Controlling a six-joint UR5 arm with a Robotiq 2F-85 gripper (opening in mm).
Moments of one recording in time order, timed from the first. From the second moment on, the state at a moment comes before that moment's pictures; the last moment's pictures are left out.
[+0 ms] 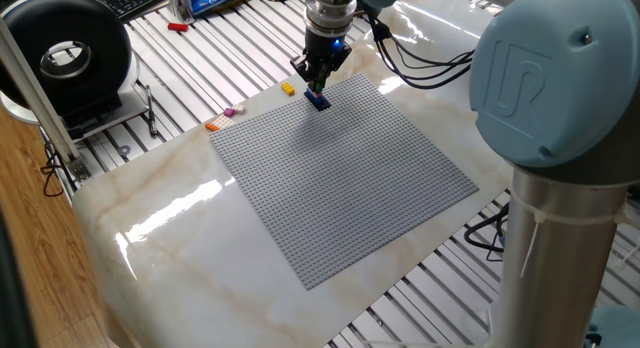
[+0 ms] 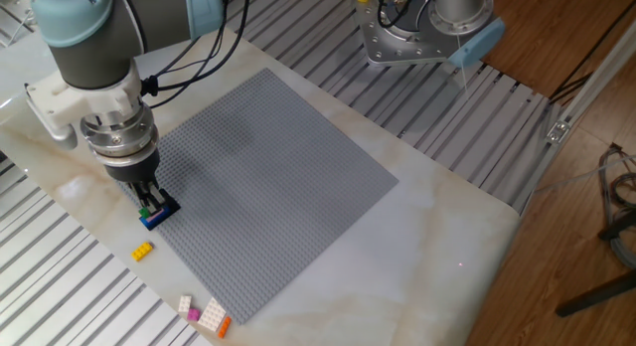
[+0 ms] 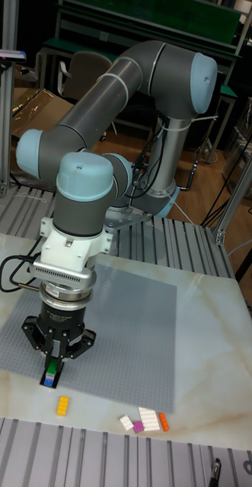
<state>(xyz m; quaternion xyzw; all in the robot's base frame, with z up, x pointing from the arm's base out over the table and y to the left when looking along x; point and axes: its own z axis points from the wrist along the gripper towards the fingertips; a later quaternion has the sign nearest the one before) 0.681 -0.086 0.031 0.07 0.99 0.02 0.07</state>
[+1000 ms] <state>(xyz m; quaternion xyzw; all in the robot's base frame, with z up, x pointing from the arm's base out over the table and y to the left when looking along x) 0.682 -0.085 0.030 0.08 0.99 0.04 0.07</state>
